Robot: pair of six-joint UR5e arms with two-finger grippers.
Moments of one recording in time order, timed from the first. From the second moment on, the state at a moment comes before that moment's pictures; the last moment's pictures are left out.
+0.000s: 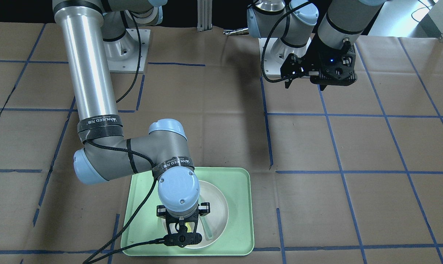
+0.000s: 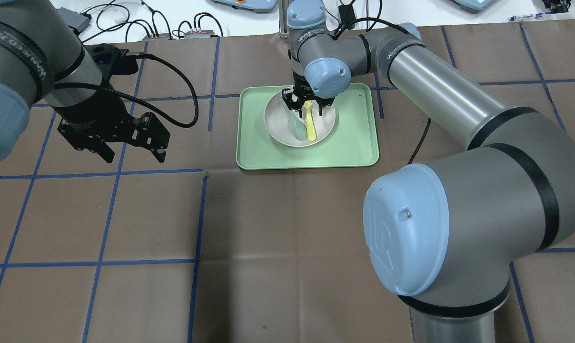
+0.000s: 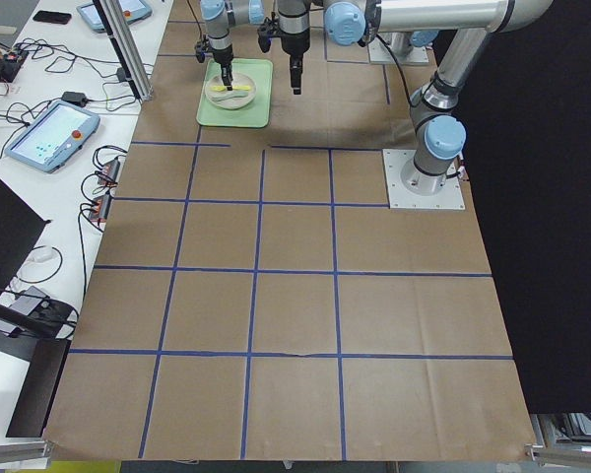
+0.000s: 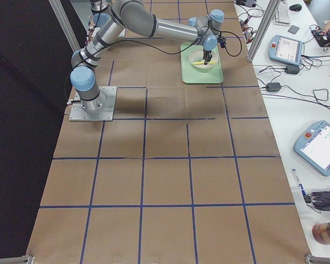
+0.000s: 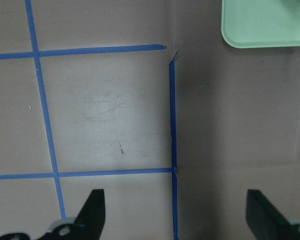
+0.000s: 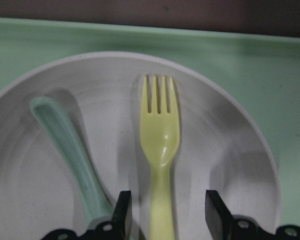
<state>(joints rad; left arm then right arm) -1.52 -1.48 -1.72 -1.62 1.56 0.10 1.84 -0.74 1.14 -1.92 -1.59 0.22</state>
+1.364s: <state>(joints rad) -1.51 -1.49 -1.72 -1.63 1.61 0.10 1.85 -0.73 1.13 -1.92 -1.59 0.23</state>
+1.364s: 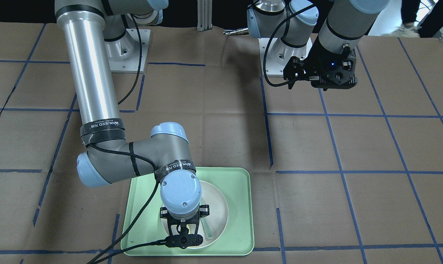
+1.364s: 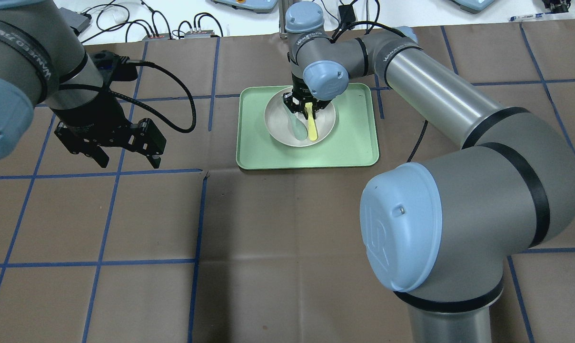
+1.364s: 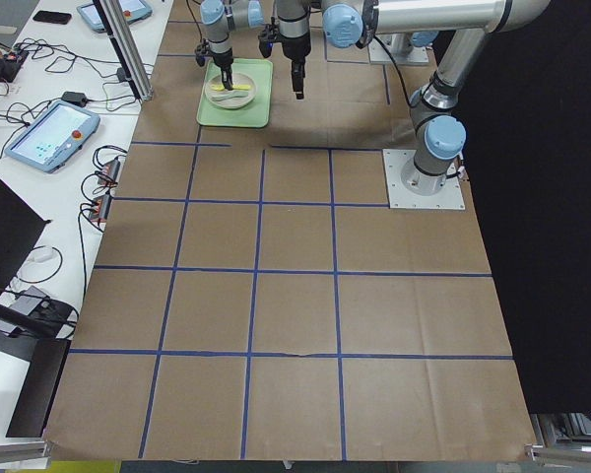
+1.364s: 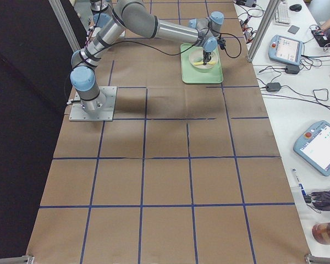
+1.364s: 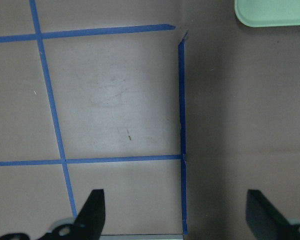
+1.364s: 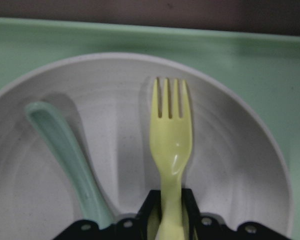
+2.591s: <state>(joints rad) -1.52 -1.50 -1.71 -1.62 1.61 0.10 1.83 -0.83 1.14 -1.85 -1.58 0.25</state>
